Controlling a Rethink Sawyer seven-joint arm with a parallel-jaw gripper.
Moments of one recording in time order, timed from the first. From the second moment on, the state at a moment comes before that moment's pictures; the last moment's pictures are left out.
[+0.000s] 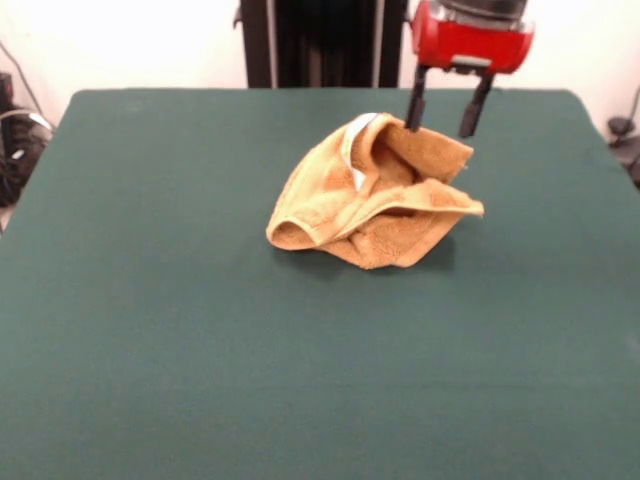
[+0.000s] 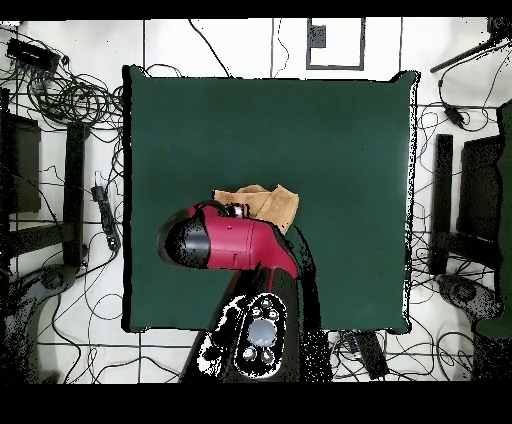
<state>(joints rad) 0.15 -0.66 -0.22 1.71 0.04 0.39 1.66</state>
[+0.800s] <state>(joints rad) 0.09 -0.69 -0.12 1.71 -0.09 0.38 1.66</state>
